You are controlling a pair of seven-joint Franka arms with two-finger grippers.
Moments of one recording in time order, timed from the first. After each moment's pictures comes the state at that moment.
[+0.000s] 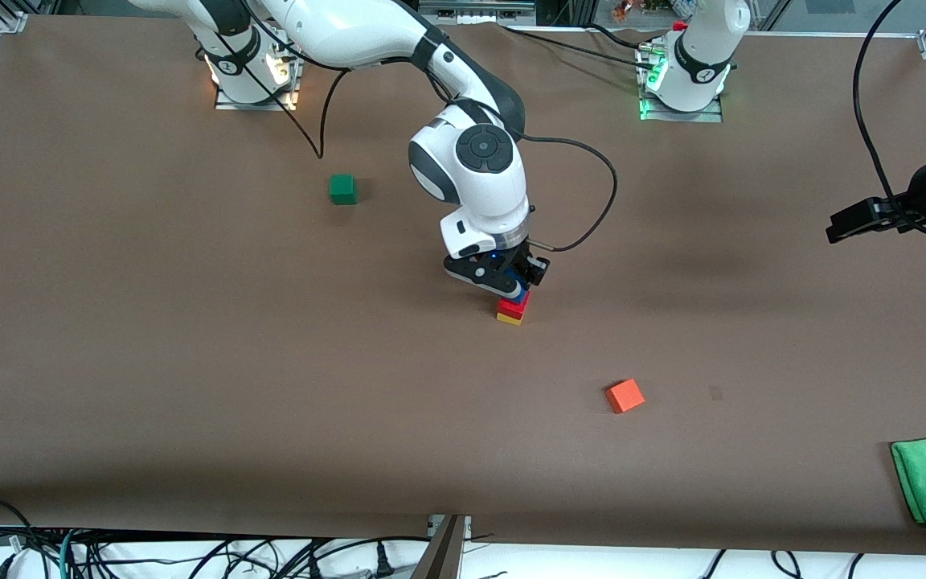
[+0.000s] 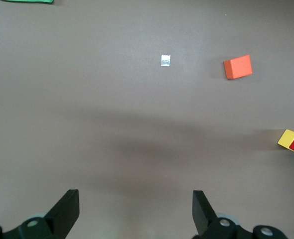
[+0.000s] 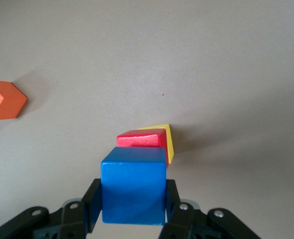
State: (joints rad) left arm 0.10 0.18 -0.11 -1.39 0.02 1.46 -0.18; right arm 0.87 0.91 -0.07 -1.02 0.07 2.17 1.26
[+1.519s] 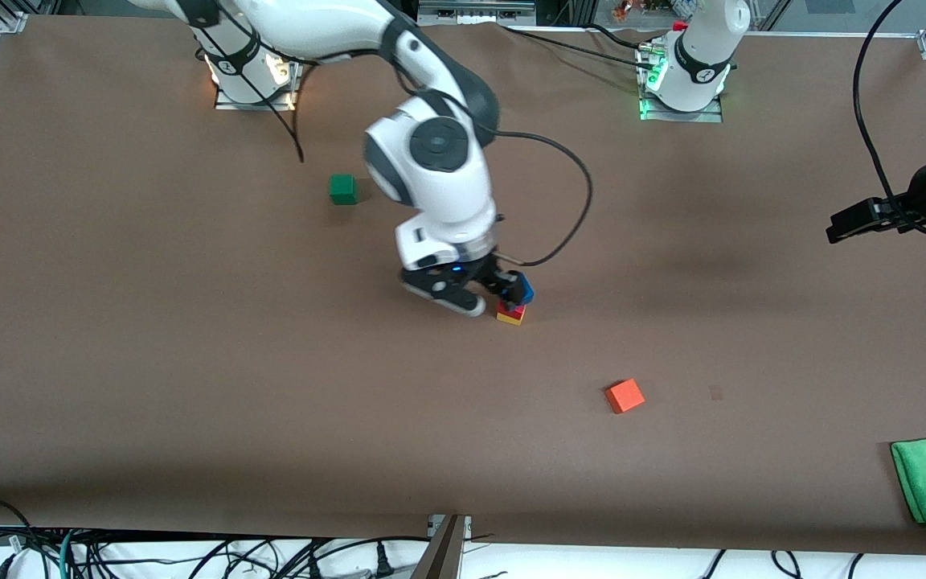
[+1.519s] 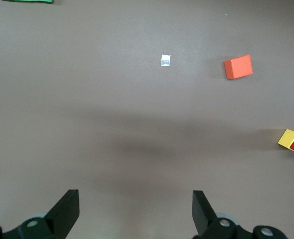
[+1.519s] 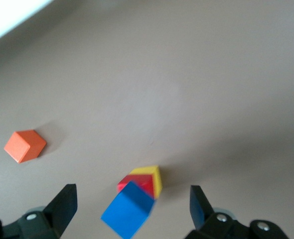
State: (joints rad) left arm 0.10 0.18 -0.11 -1.39 0.02 1.46 -0.18; right arm 0.75 0.78 -0.10 -0.97 0.07 1.98 1.11
